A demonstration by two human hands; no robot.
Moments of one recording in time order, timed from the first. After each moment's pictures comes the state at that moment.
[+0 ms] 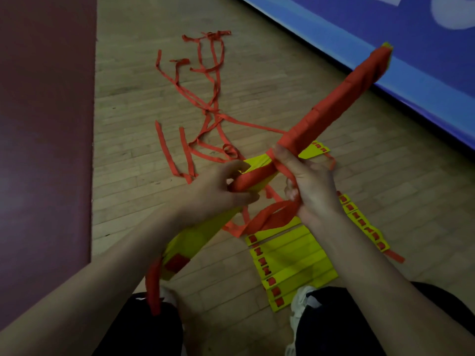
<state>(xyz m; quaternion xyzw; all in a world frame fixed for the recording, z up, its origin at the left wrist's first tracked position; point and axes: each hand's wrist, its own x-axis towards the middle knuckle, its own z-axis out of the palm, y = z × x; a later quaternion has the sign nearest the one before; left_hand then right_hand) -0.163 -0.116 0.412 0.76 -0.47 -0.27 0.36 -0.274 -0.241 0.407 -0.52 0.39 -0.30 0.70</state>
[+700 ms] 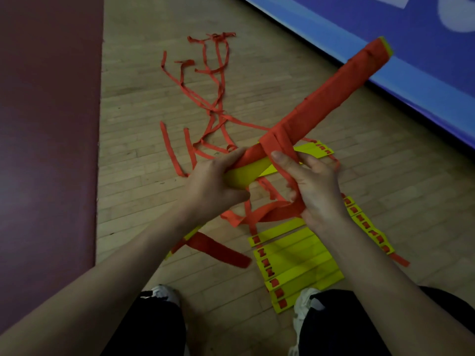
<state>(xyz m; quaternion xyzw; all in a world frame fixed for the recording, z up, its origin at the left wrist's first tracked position) -0.160 -0.112 0.405 0.81 -0.44 -0.09 0.38 -0.273 -0.234 0.410 -0.55 0.35 -0.29 0.70</state>
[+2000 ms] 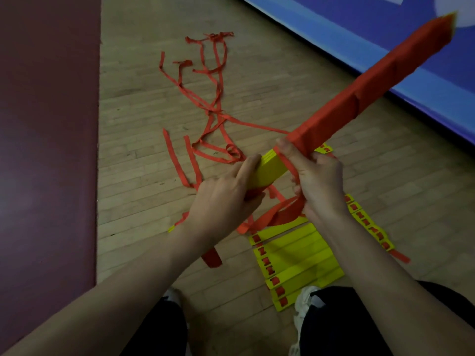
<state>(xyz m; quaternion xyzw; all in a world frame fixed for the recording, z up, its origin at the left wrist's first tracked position) -0.181 -0.117 0.382 0.80 -0.54 0.07 0.25 -0.275 -0.235 0.417 -0.57 0.39 -0.35 0.63</state>
